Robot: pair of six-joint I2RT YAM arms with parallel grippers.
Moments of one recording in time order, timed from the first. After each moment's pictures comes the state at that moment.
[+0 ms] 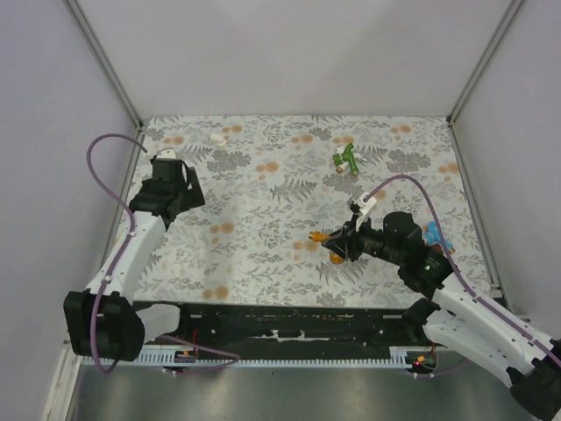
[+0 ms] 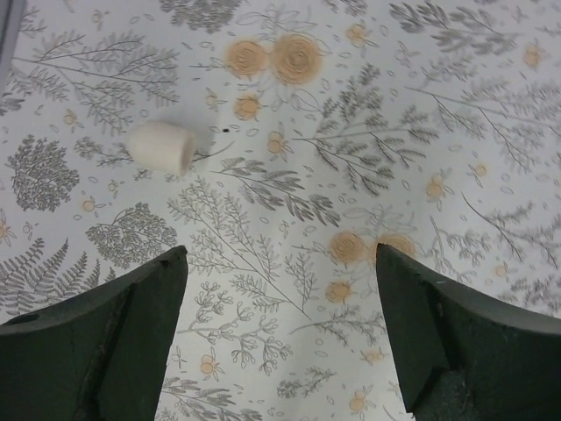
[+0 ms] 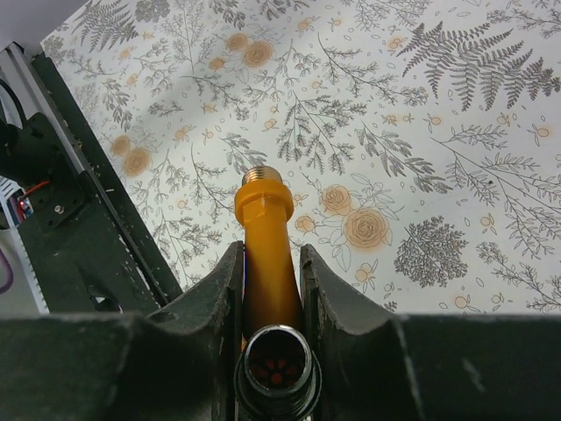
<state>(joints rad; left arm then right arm) -0.14 1.17 0.97 -0.60 -0.26 -0.29 0.66 0.75 0.56 -0.12 -0.32 0.19</state>
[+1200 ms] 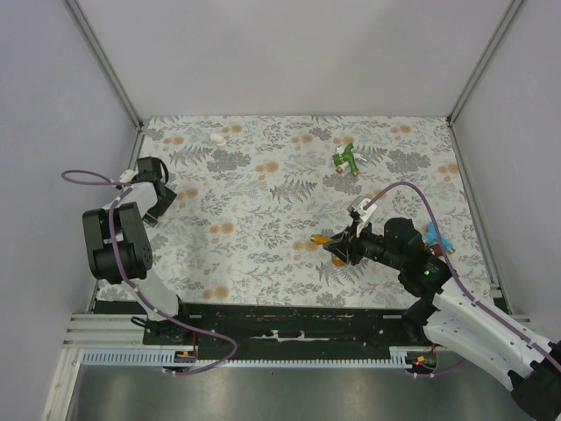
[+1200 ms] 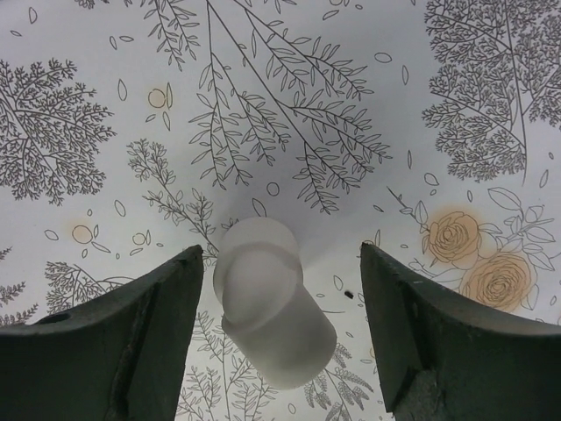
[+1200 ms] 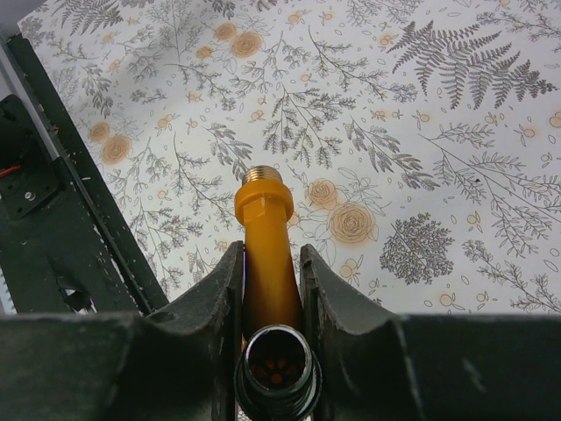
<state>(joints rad) 0.21 1.71 1.04 -0.42 -0.39 -0.80 0.66 0.71 0.47 -0.07 -0.31 0.12</state>
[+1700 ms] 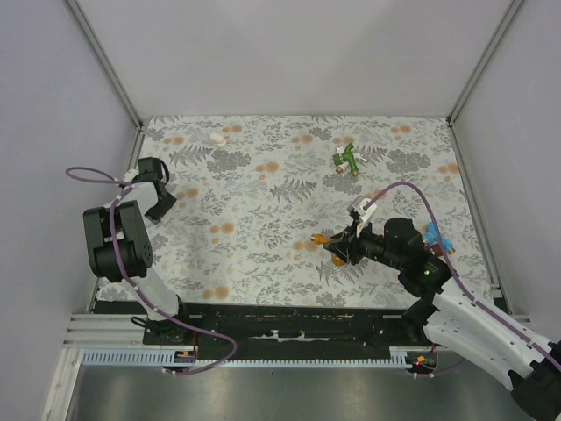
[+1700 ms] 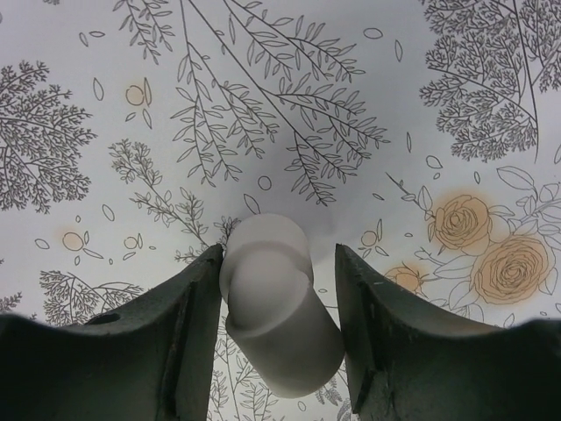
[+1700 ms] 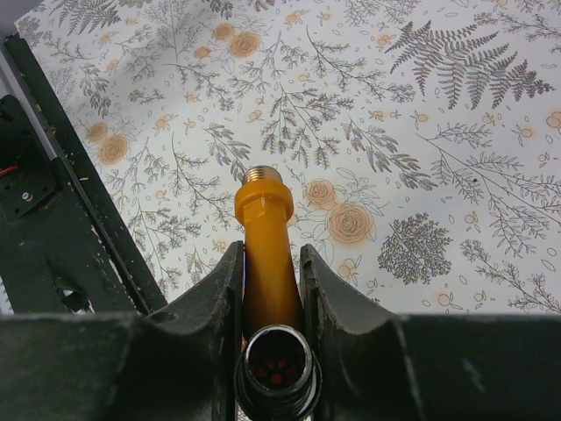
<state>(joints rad) 0.21 1.74 1.04 -0.42 -0.36 -0.76 0.66 0.72 0.47 -0.07 -0.30 0.12</state>
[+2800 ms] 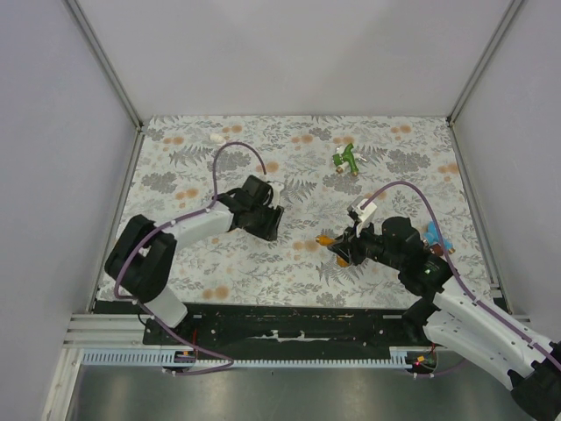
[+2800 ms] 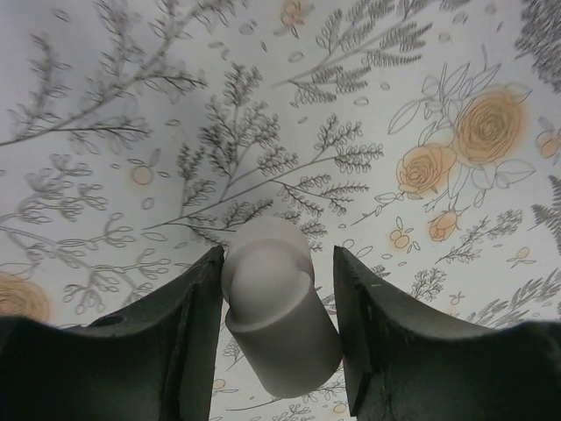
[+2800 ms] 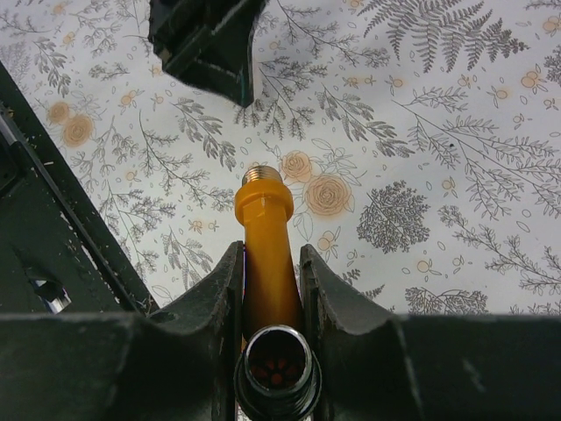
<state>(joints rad) -0.58 1.59 0.98 -0.38 0.14 -0.15 0.66 0.72 0.50 -0.16 -0.25 0.10</state>
